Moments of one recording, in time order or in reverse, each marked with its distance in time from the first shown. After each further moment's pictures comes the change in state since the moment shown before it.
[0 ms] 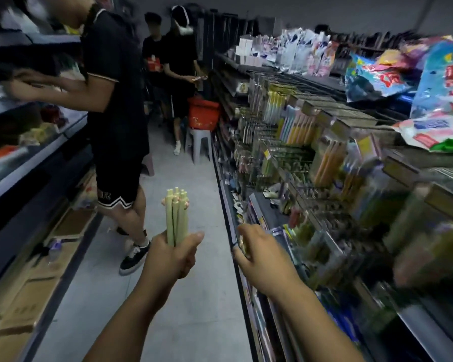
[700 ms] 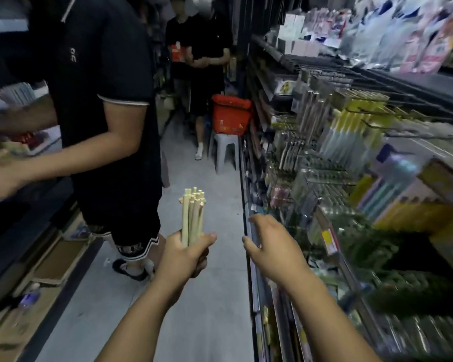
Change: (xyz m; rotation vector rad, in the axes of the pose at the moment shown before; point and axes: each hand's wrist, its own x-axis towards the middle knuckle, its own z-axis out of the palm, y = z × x) left_hand 0.551 -0.022 0.061 -0.067 0.109 -0.078; right_hand 0.564 0.161 0.054 0.056 -0.084 -0.032
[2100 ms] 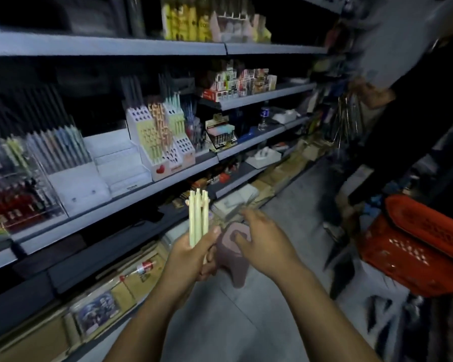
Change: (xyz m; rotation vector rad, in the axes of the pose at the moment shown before) left_hand 0.966 0.129 -0.225 -0.150 0.680 0.168; right_hand 1.110 -0.169 0.206 0.107 -0.315 -0.744
